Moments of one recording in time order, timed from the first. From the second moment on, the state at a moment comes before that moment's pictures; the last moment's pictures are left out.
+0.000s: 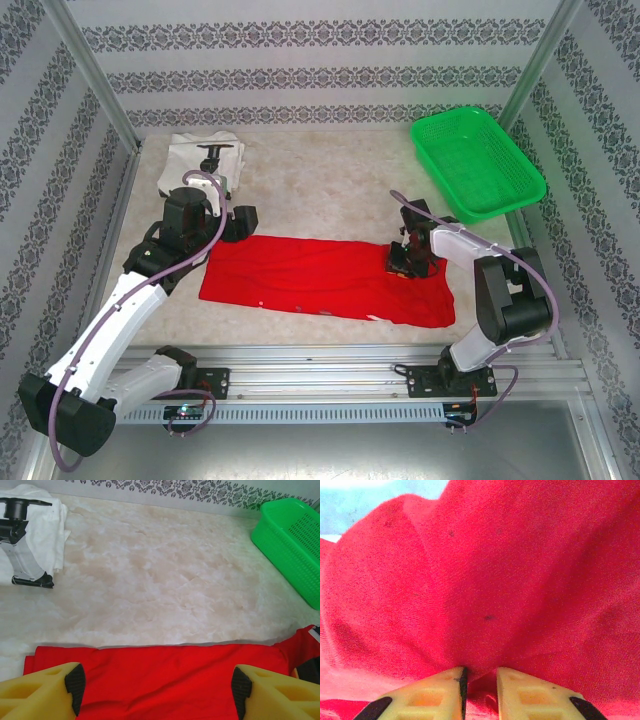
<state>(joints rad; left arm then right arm) -0.34 1.00 0.97 -0.51 0.02 -0.34 0.23 1.60 0.88 -0.68 -0.24 0.51</state>
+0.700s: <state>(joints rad) -0.34 1.00 0.91 -0.53 -0.02 -0.32 0.41 1.37 0.78 -0.74 -0.28 0.56</state>
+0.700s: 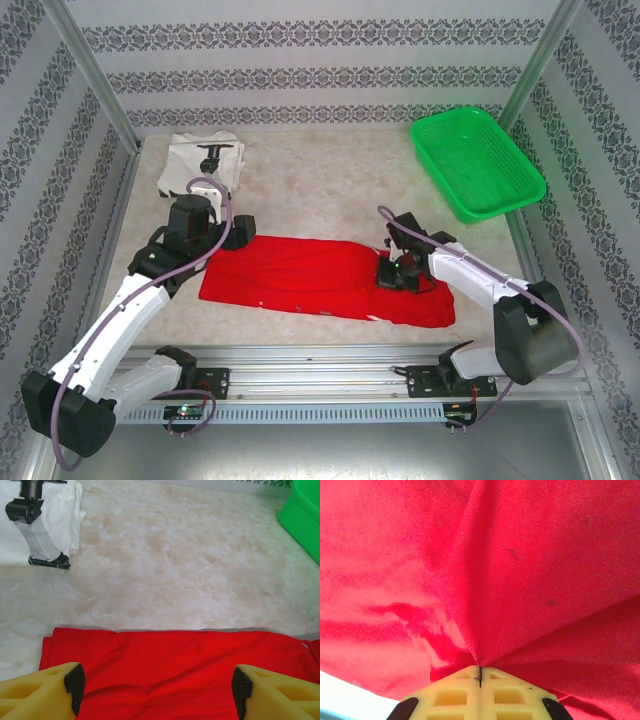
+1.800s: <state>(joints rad) -0.34 1.15 0.82 -0.43 0.06 -0.34 0.47 1.30 0.72 -0.76 -0.44 0.58</state>
